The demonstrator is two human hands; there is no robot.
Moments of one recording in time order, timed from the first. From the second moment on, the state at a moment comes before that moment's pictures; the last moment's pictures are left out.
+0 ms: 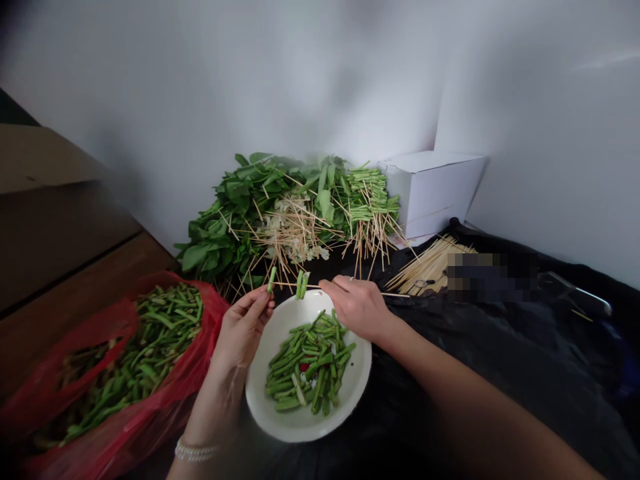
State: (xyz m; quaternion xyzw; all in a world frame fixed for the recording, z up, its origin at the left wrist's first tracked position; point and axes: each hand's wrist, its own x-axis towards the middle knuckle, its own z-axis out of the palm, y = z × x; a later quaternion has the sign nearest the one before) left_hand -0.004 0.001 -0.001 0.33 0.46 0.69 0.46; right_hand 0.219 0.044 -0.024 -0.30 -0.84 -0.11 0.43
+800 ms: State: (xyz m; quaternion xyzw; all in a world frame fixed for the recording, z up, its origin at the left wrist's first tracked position) left_hand -0.009 0.002 -0.009 0.35 0.50 0.65 0.44; right_hand 0.220 0.046 -0.028 -0.27 -0.87 -0.11 0.40
